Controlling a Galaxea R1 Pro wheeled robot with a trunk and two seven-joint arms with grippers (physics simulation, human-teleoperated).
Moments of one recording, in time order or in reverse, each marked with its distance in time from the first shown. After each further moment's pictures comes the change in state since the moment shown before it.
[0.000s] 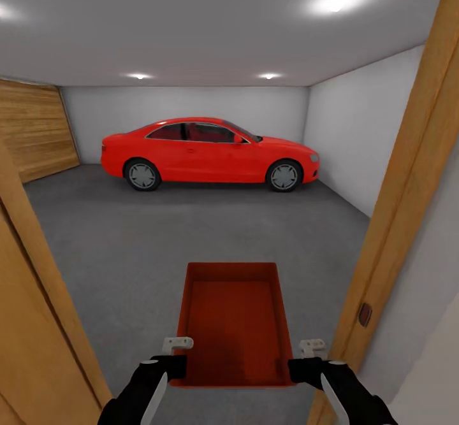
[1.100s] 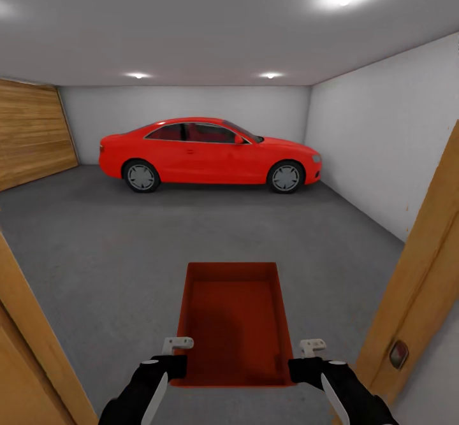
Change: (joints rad) left arm 0.000 -0.004 0.003 0.000 -0.004 -0.001 0.002; right arm 0.000 -0.003 0.004 -0.001 -0.005 0.000 0.000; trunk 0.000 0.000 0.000
